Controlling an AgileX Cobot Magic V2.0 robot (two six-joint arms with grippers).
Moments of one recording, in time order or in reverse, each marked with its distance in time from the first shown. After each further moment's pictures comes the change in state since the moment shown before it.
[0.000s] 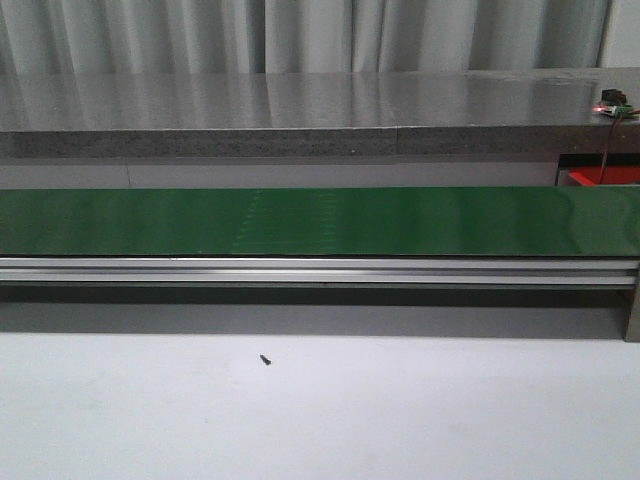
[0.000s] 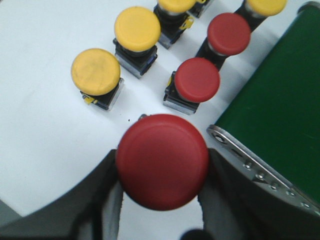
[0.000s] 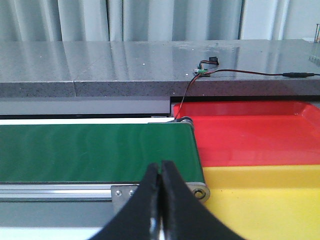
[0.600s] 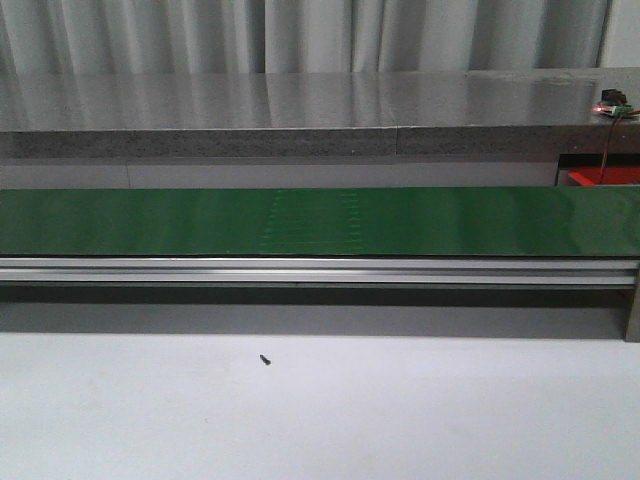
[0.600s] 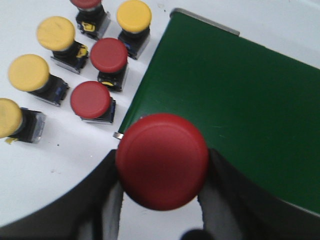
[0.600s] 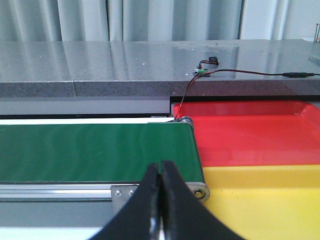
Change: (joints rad) left arm -0.223 0.042 -0.166 0.000 0.145 0.045; right arm 0.000 0.000 0.000 0.000 0.000 0.000
